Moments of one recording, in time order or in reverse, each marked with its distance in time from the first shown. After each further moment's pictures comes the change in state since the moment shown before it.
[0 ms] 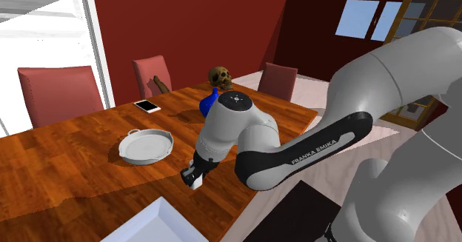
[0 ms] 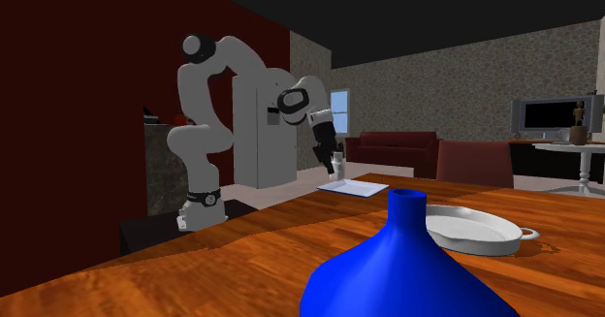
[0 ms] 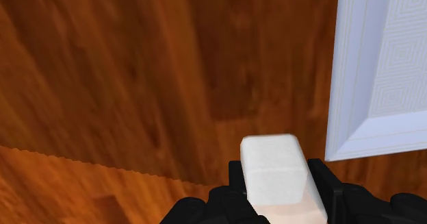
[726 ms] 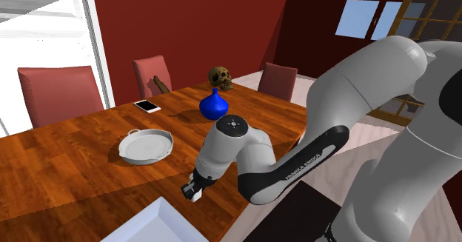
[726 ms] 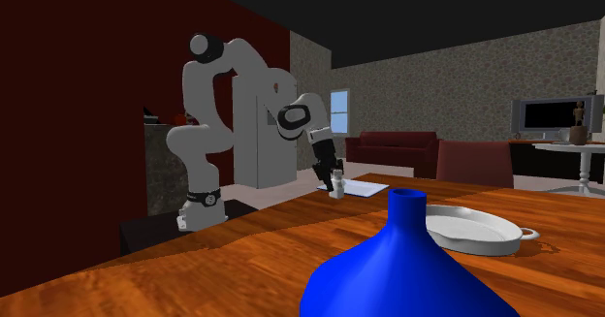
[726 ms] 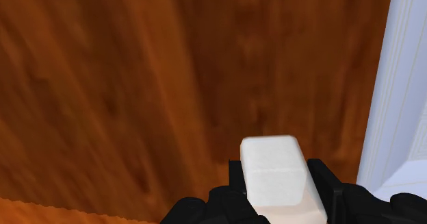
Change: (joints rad) arm -0.074 0.129 0.056 -0.048 -0.173 0.159 0.151
